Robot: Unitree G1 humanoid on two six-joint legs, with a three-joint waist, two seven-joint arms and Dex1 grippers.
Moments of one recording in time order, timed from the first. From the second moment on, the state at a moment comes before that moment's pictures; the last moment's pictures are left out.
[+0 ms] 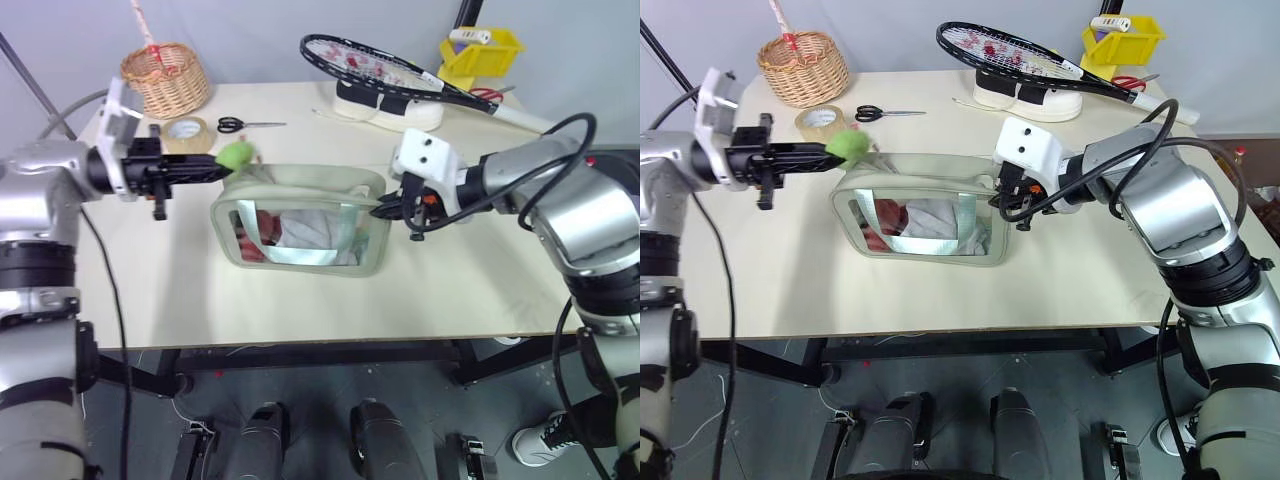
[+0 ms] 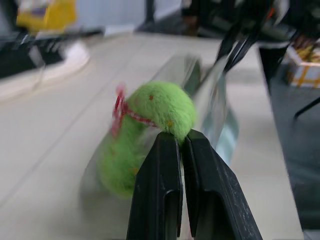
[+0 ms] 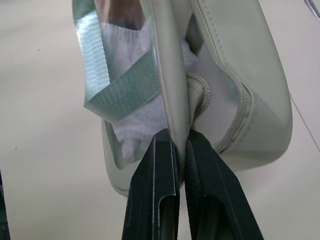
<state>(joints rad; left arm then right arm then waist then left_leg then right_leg) -0.98 0.75 0.06 0.45 -0.44 0.40 -1.51 -1.00 -0.83 0.31 -0.25 0.23 0.99 1.08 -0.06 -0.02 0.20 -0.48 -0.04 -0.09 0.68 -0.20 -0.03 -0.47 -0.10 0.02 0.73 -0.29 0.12</state>
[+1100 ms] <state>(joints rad) -0.81 0.88 0.06 0.40 -0.38 0.39 -1.51 -1.00 -0.83 0.31 -0.28 0.26 1.02 1.04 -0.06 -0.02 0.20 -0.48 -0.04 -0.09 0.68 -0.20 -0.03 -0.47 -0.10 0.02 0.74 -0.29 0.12</state>
